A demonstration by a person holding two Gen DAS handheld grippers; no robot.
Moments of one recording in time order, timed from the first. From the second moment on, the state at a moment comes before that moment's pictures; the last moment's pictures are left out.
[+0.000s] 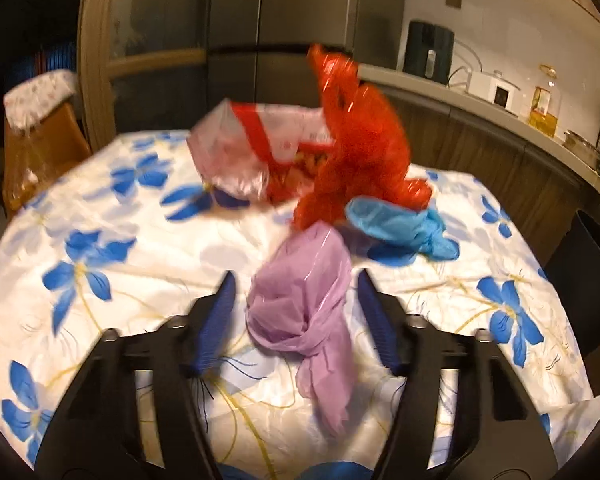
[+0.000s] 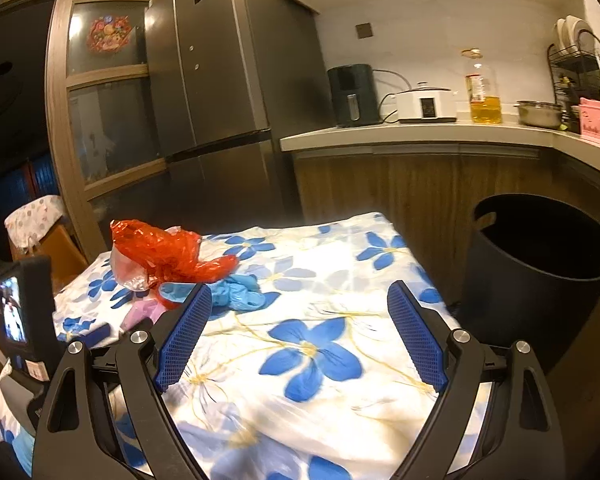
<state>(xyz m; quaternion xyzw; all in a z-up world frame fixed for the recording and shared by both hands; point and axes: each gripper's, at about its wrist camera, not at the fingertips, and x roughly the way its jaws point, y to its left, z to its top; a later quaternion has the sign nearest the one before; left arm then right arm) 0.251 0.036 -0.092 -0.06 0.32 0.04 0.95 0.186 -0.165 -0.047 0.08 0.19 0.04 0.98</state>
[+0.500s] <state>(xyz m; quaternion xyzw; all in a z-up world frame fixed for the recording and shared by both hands) 0.208 0.089 -0.071 -0.13 0.27 0.01 0.95 0.244 -0.086 -0.052 0.06 0.20 0.12 0.97</state>
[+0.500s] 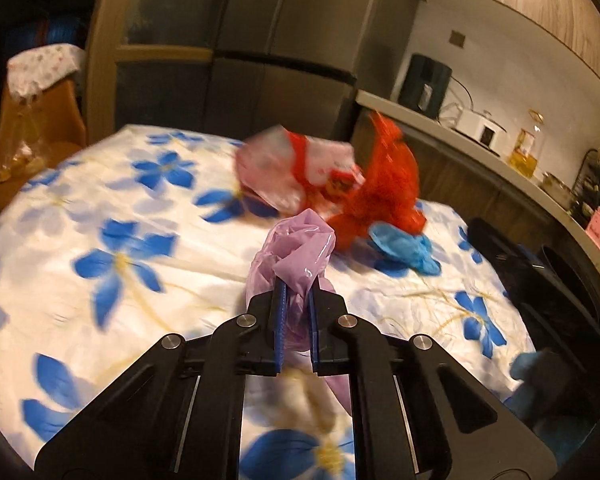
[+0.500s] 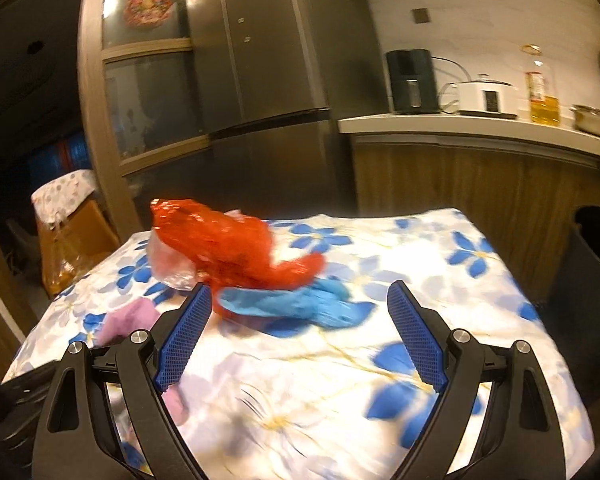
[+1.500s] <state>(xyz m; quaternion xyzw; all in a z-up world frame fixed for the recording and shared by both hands) 0.201 0.125 -0.056 -0.14 0.27 0.04 0.95 0.296 -0.041 -0.051 0.03 0.22 0.19 0.96</state>
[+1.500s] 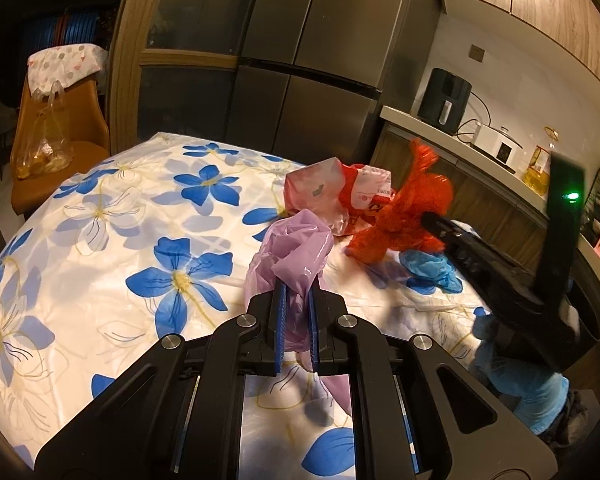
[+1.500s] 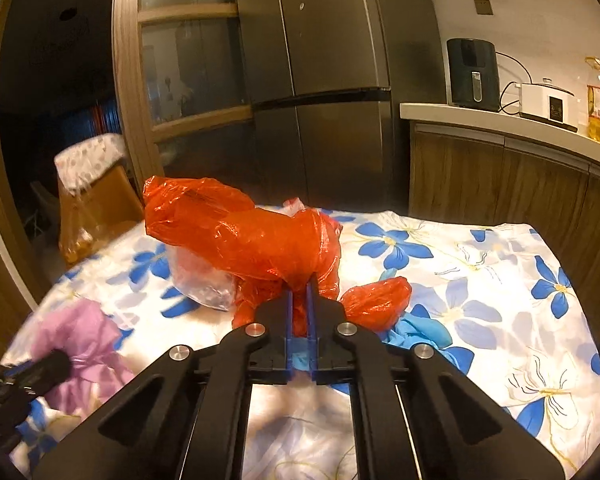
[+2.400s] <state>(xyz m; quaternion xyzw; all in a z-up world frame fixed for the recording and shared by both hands) 0.158 0.042 -0.013 -0.09 0.24 0.00 0.97 0.156 -0.145 -0.004 0.10 0.15 0.15 0.97</state>
